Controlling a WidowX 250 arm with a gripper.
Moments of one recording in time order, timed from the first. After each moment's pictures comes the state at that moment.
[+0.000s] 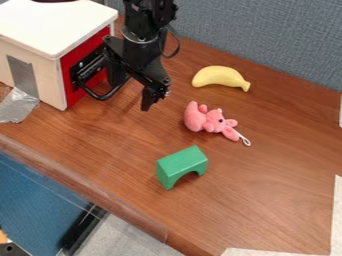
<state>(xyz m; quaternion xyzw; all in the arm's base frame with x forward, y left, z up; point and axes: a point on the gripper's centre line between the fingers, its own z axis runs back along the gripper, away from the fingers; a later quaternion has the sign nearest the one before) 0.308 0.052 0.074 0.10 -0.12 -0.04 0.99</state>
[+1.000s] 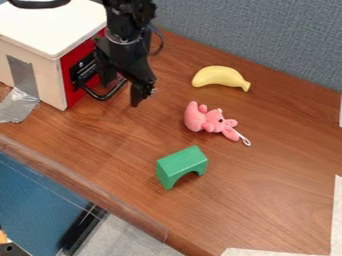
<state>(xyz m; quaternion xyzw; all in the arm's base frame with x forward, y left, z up) 0.316 0.077 0.065 0.10 -0.15 -0.05 0.98</state>
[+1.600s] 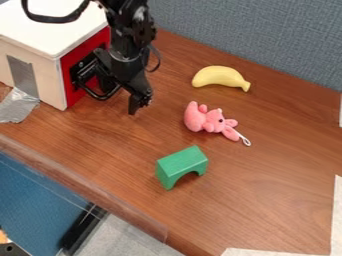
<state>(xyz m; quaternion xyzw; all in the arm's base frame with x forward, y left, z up) 0.330 0.089 0.030 0.13 -0.15 -0.04 0.98</state>
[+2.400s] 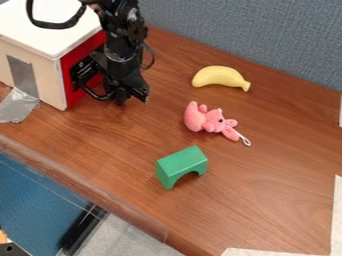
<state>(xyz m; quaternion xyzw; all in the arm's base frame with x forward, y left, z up) 0.343 0.095 0.019 0.09 -0.15 -0.01 0.98</state>
